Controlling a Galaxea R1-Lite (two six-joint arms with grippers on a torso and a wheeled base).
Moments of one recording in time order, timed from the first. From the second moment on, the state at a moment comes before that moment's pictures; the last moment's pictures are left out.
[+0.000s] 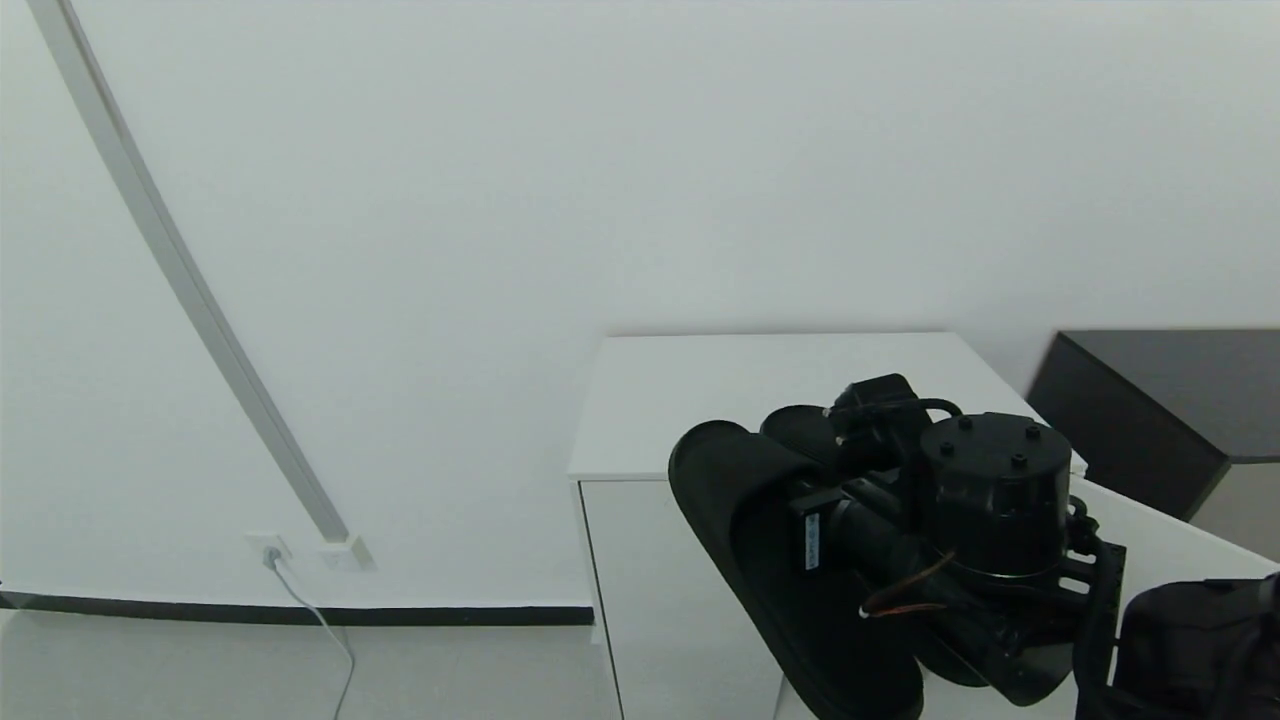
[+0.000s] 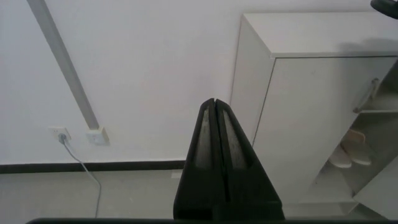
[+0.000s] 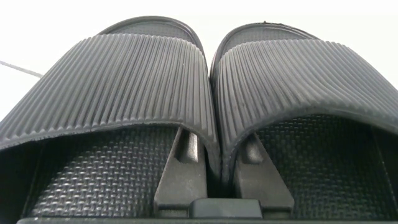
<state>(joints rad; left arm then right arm) 0.00 0.00 0.00 0.00 0.01 0.00 0.85 1.77 -0.70 -0.86 -0.44 0.13</state>
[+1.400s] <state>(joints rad) 0.01 0.00 0.00 0.00 0.01 0.00 0.85 1.79 -0.69 -0.86 -0.44 0.13</state>
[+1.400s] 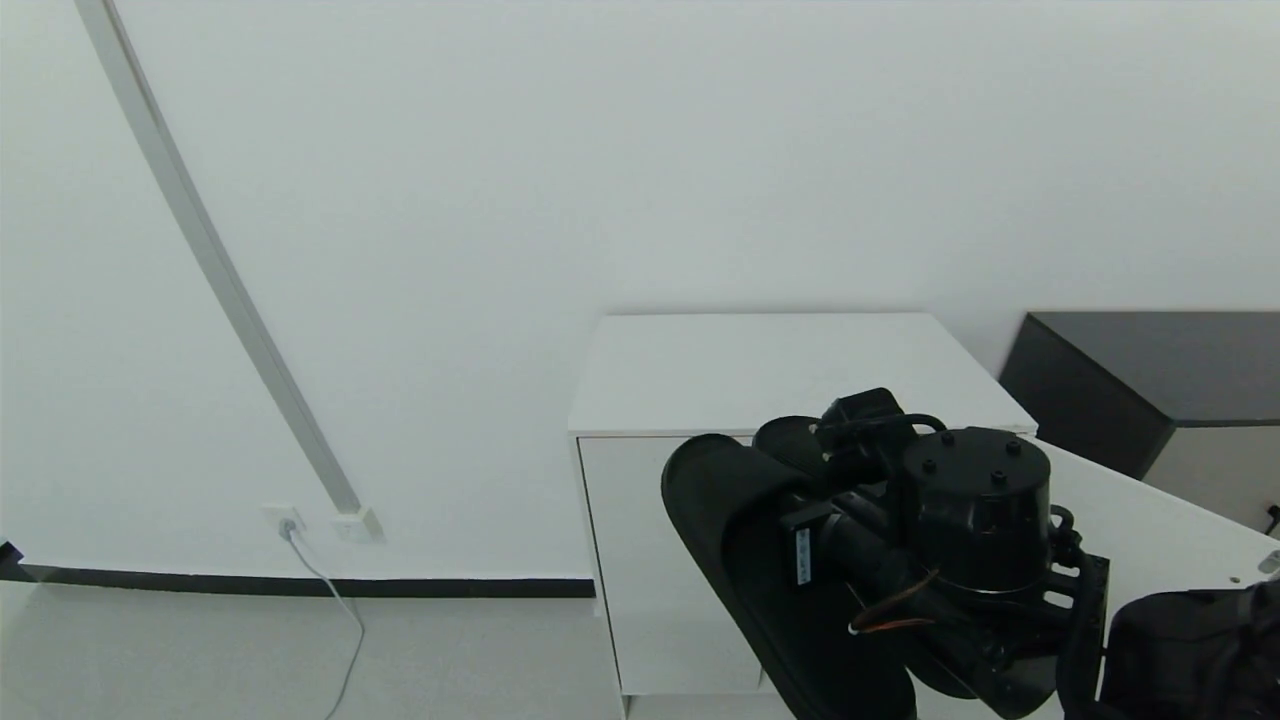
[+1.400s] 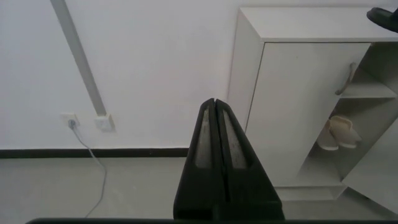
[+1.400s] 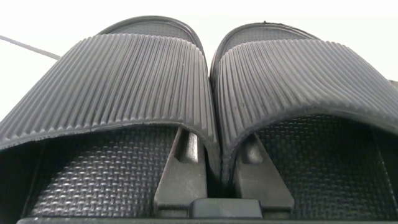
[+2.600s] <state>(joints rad) 0.00 0.00 0.00 0.00 0.01 0.00 0.86 1.79 -0.67 -0.86 -0.44 0.12</state>
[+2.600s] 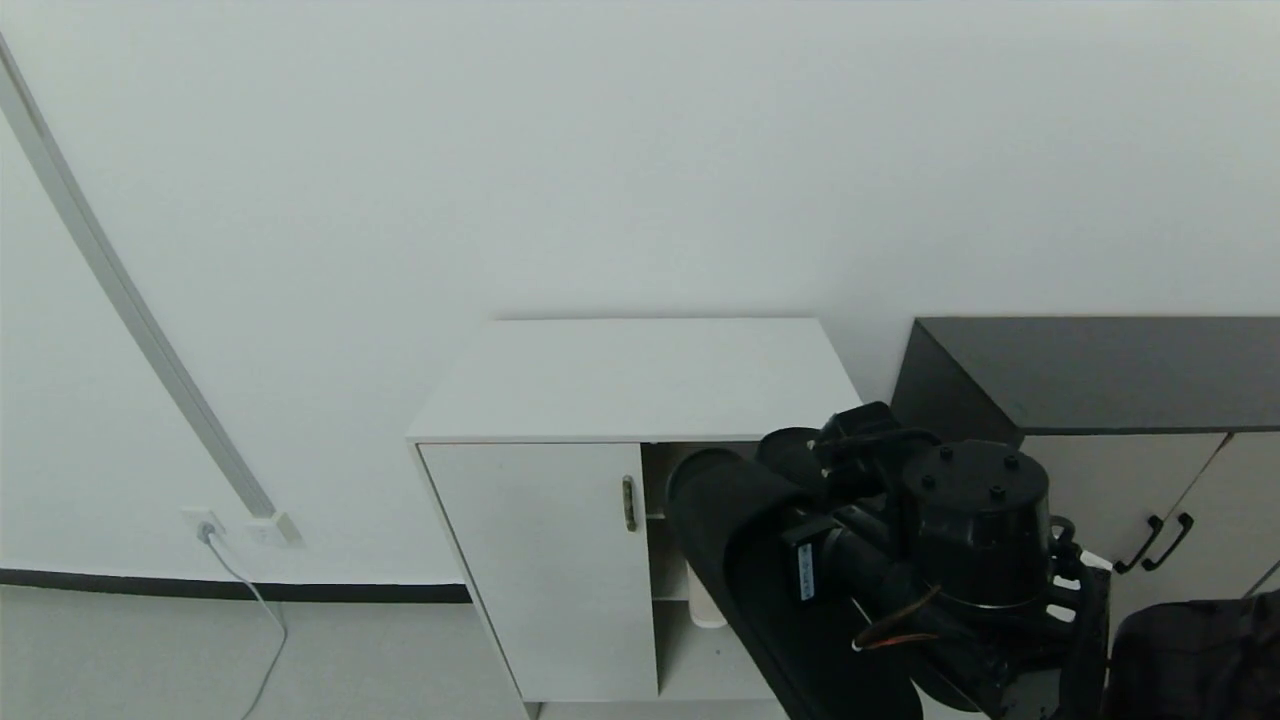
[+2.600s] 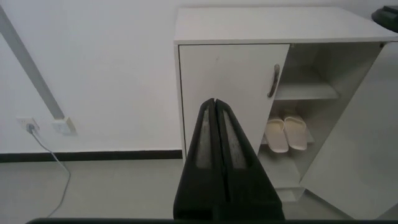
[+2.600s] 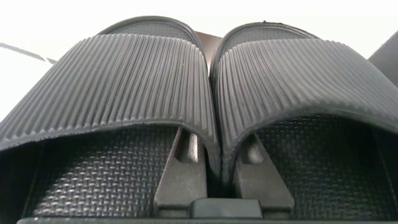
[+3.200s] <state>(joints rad) 0.00 0.00 0.00 0.00 0.01 0.00 0.86 1.79 -0.64 -0.90 -0.44 0.11</state>
